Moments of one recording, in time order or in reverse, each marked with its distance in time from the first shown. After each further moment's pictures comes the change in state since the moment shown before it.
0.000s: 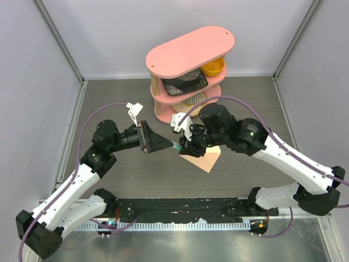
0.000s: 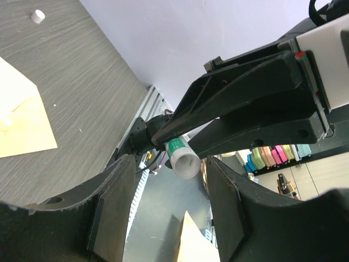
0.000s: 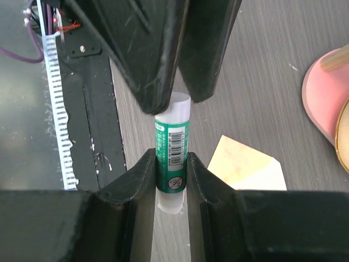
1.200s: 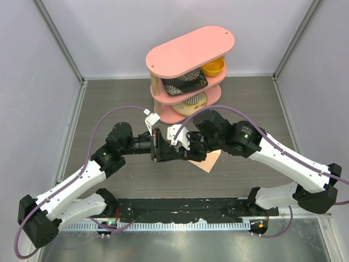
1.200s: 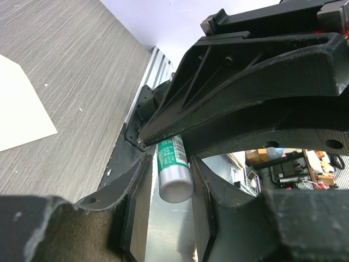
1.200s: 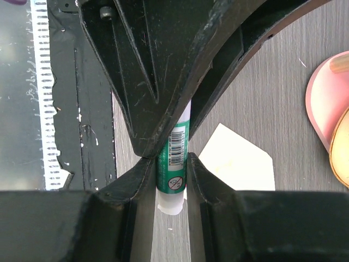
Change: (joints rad) left arm -0.164 0.085 -0.022 0.012 -0.010 0.188; right arm 0.045 0.015 -0.025 -0.045 0.021 -0.142
